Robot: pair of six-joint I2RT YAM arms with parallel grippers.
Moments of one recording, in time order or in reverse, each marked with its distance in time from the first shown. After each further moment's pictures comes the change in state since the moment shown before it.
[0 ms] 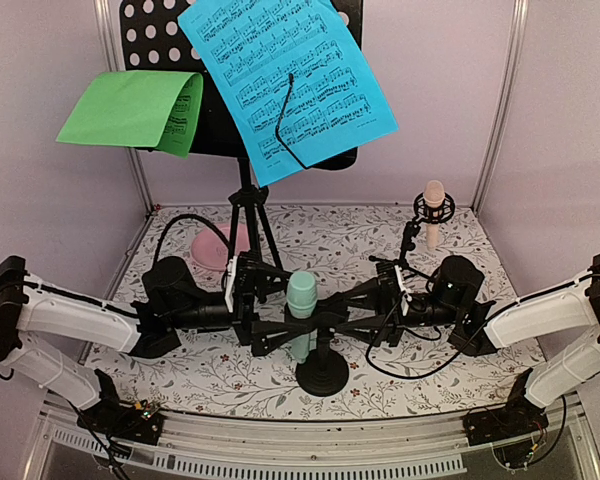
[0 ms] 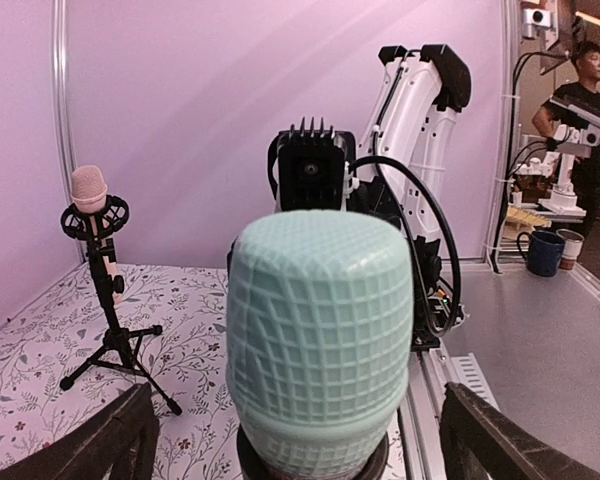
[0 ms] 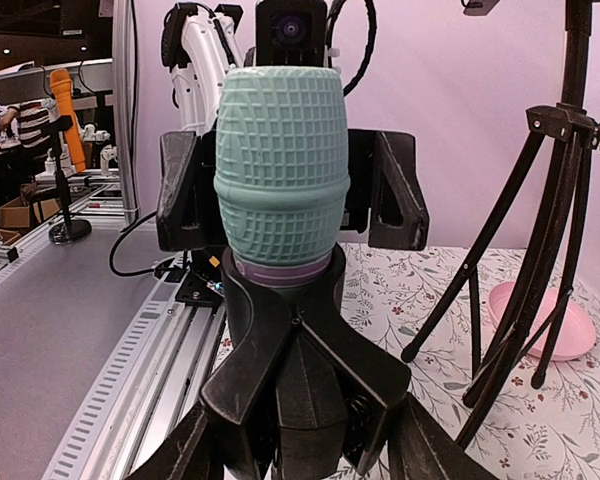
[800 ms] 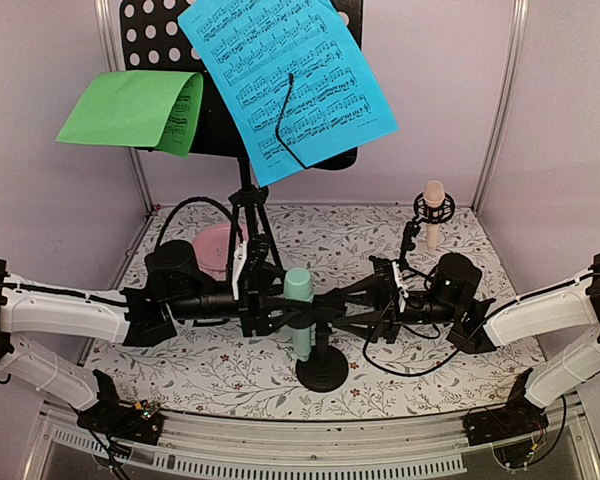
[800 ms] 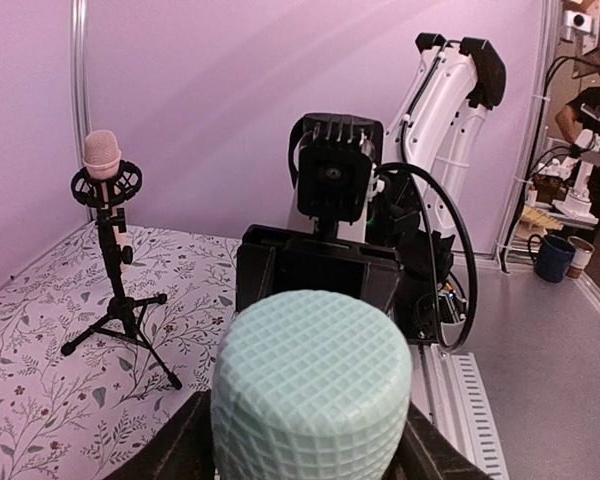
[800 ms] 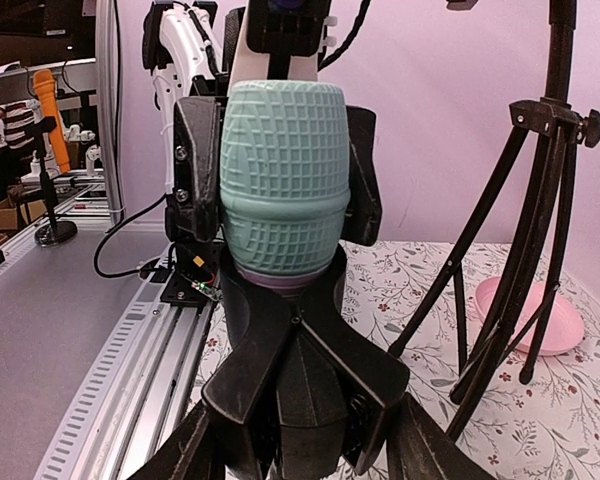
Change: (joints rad) left arm -0.023 -0.077 0.117 -0.303 -0.069 -0.028; right arm 0.000 0.002 0.022 -0.035 0.031 -0.014
